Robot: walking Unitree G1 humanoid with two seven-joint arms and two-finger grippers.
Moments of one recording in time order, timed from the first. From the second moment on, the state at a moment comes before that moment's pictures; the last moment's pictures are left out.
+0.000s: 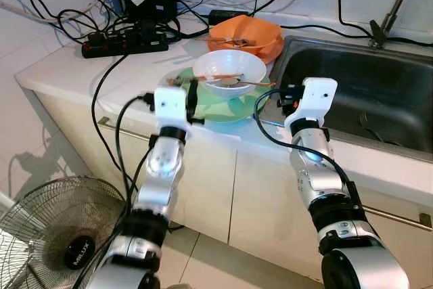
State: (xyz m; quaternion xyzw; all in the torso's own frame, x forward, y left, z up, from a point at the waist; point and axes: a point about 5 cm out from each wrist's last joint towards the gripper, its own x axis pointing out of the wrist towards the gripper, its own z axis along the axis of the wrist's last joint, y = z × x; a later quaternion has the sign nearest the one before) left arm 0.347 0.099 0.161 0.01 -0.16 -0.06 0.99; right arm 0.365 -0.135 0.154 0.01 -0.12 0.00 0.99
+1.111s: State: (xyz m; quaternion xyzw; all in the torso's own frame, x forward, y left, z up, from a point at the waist) left arm 0.347 0.099 0.153 0.00 -0.15 -0.05 0.99; right arm 0.365 -0.136 0.154 0.01 -0.12 0.00 0.99
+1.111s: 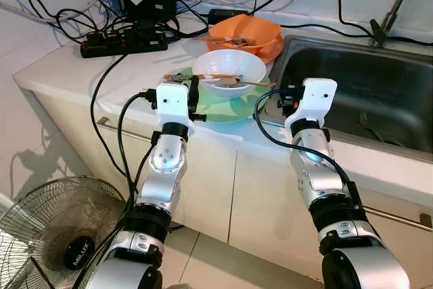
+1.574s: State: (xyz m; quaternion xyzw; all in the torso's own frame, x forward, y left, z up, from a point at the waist) left arm 0.339 0.108 0.141 0.00 -0.14 -0.03 0.99; right arm 0.365 -0.135 0.154 0.01 -0.12 0.00 0.99
